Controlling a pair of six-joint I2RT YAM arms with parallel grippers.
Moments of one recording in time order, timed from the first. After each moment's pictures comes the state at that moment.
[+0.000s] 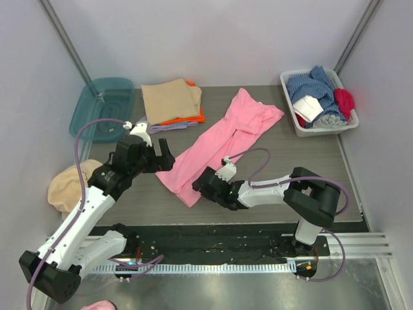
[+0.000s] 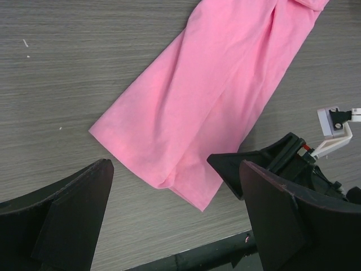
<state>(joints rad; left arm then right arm) -0.45 0.91 0.91 -0.61 -0.06 -0.44 1.11 1.69 0.80 0.06 0.48 1.42</state>
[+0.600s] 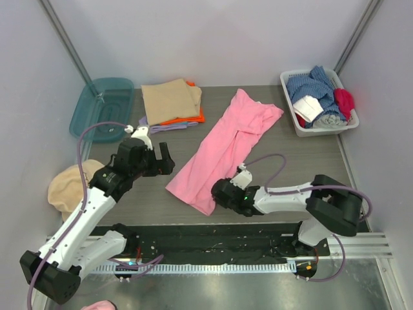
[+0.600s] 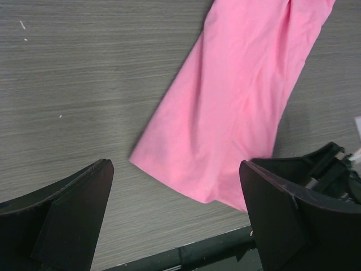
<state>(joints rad) -0.45 0.89 0.88 -0.63 -0.06 -0.44 1.11 1.58 0.68 -0.03 0.47 1.50</state>
